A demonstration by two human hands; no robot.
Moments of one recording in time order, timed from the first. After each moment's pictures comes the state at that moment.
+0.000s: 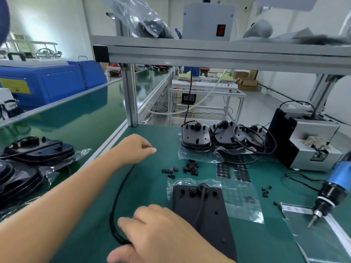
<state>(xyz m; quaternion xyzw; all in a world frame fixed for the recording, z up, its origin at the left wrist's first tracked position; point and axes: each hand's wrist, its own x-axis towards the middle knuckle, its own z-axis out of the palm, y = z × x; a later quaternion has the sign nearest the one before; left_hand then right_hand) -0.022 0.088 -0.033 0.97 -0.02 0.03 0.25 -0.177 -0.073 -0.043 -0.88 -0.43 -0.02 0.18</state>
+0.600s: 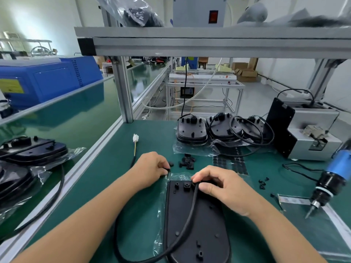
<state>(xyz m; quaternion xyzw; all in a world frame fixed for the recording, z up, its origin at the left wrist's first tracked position) -0.032 0.035 -0.086 0.97 -0.09 0.01 0.22 -0.084 -0.200 -0.086 -0.84 -0.25 0.04 0.49</state>
